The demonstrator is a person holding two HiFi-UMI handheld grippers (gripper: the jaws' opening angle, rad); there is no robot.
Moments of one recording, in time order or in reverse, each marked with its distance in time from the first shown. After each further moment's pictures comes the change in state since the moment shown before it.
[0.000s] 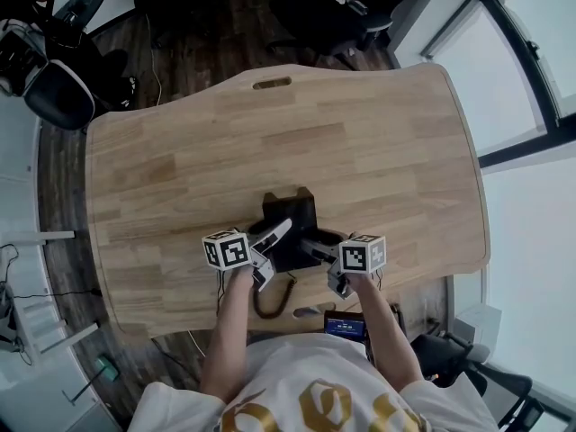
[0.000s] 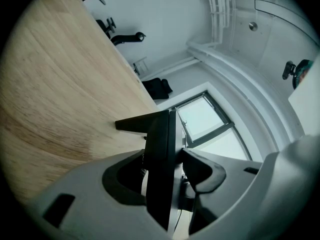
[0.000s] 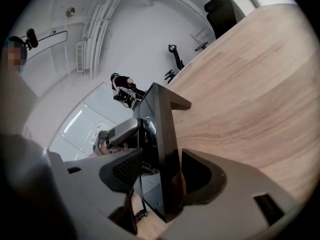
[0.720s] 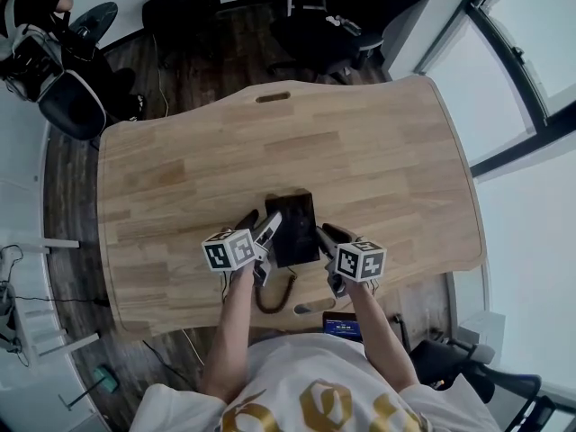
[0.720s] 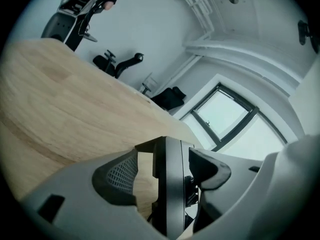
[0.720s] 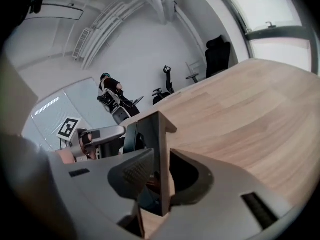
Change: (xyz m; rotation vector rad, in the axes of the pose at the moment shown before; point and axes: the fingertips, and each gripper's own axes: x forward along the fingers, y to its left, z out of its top) left arm -0.045 -0.011 0.025 0.186 -0.096 0.336; right arm -0.050 0.007 0.022 -0.153 -0.208 -0.322
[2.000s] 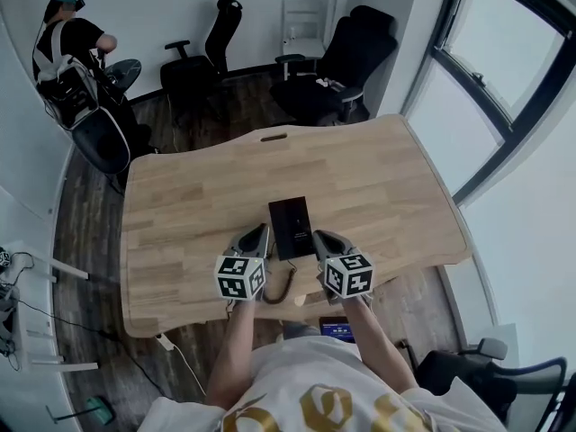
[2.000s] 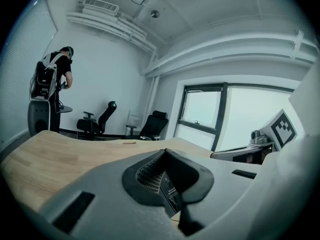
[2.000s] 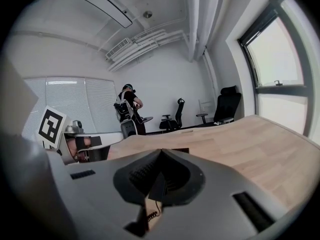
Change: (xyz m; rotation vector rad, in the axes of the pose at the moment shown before) left arm -0.153 -0.126 0.003 0.582 -0.273 0.058; right arm -0.133 0.119 0.019 -0.320 -0.321 -0.048
